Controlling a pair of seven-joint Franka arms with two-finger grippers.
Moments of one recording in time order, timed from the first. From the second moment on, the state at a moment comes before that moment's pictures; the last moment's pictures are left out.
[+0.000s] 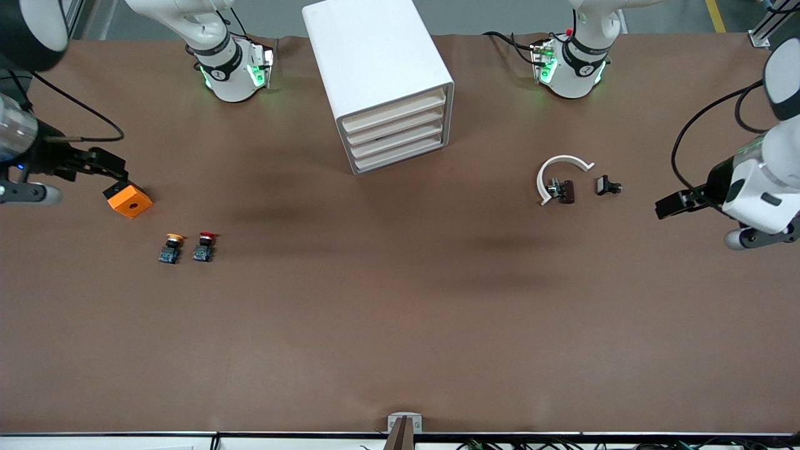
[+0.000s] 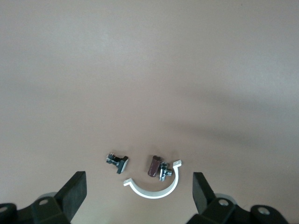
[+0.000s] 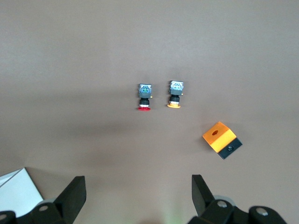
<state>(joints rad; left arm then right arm) 0.11 0.19 -0.20 -1.44 0.07 1.54 -0.29 0.10 0.02 -0.10 -1.61 -0.02 1.51 0.03</state>
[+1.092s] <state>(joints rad) 0.04 -0.10 -0.07 -1.65 0.01 1.47 -0.06 0.06 0.03 -0.09 -1.47 -0.02 1.42 0.03</state>
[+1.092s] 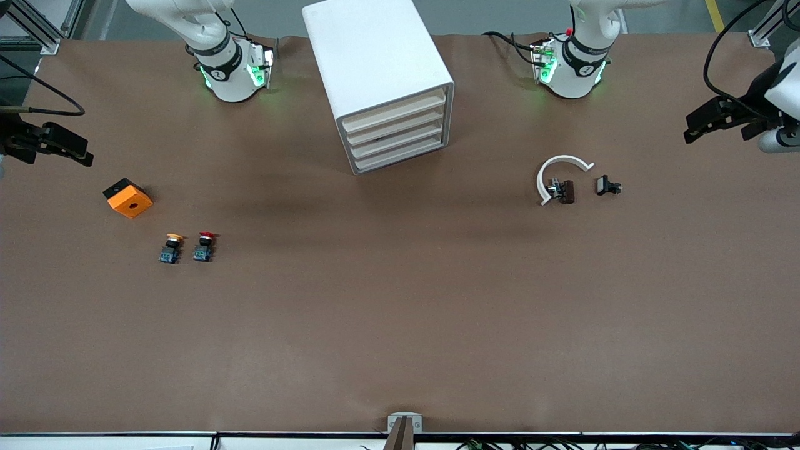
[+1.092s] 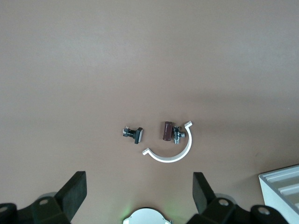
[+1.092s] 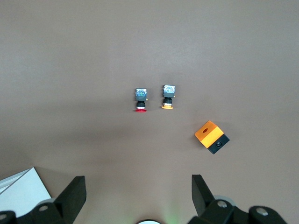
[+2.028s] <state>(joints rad) 0.03 -0.13 -0.08 -1.66 0.01 1.48 -0.06 -0.01 0.04 -0.02 -1.47 -0.01 1.44 0.02</state>
